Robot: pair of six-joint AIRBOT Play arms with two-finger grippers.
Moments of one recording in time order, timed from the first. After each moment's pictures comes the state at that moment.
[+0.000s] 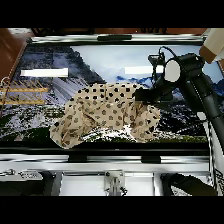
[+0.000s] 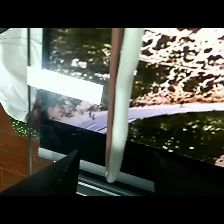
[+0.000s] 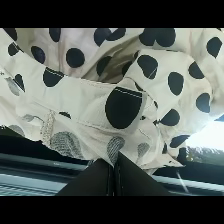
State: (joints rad) left arm 0.88 -1.53 1.17 1.74 -0.89 -0.85; right arm 0.41 -1.31 1.52 -1.53 1.55 1.88
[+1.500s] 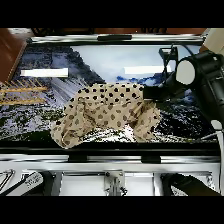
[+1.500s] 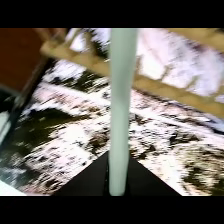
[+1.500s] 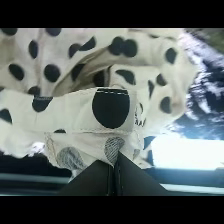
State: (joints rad) left arm 0.59 -1.10 1.22 1.39 -0.97 -1.20; right arm 0.41 -1.20 1.52 -1.68 1.56 1.89
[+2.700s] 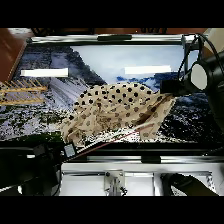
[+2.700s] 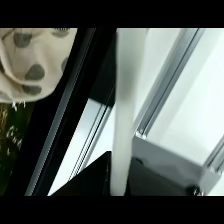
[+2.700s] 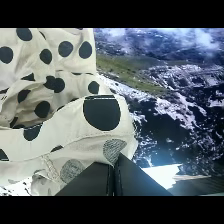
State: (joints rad) left arm -1.17 -0.60 0.85 1.65 -1.63 -1.53; right arm 0.41 -1.14 1.52 -1.94 1.56 1.90
